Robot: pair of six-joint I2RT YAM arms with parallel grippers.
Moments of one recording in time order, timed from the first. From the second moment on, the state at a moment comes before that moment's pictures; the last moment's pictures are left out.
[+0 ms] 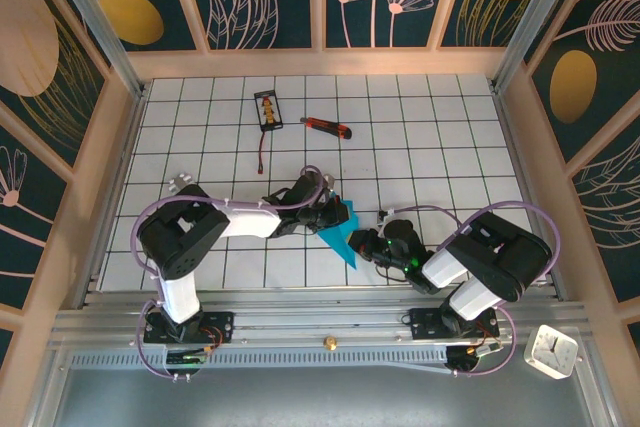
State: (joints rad) left arm -0.84 1.84 0.88 0.23 0.29 -1.04; right arm 0.77 1.55 0.10 0.94 -0.18 1.20
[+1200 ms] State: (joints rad) left arm -0.82 1.90 0.88 0.23 0.27 -1.00; right arm 0.77 1.57 0.12 0.94 -0.19 1.21
